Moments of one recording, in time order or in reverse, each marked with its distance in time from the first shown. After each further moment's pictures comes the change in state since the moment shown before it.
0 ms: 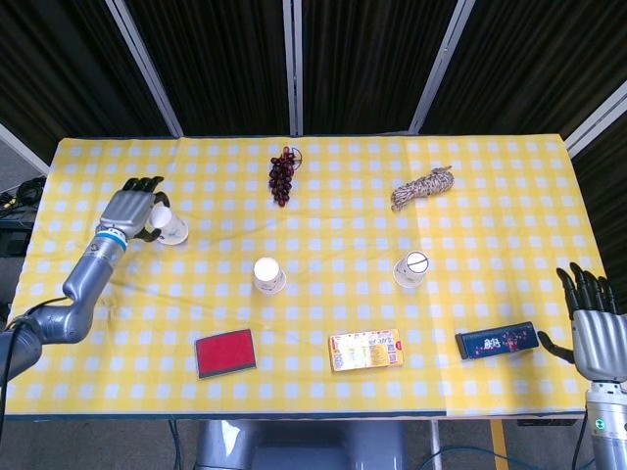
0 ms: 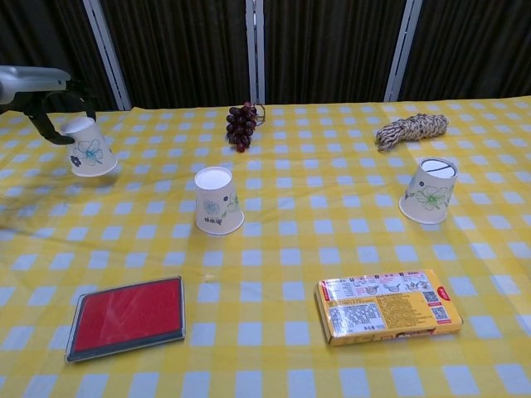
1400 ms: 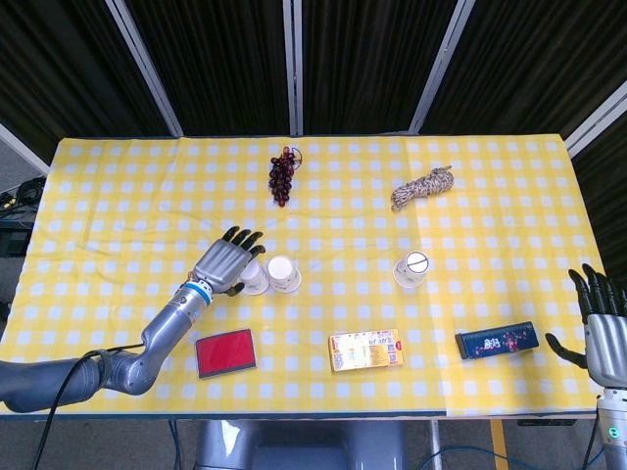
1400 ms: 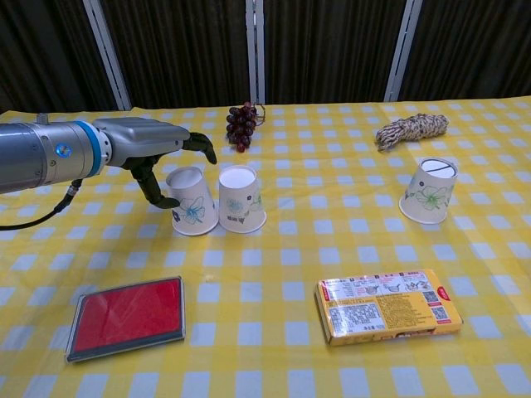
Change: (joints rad) left arm -0.108 -0.121 0.095 -0.399 -0.120 0.225 0.372; right arm -0.025 0.038 -0.003 -0.020 -0.020 0.035 0.065
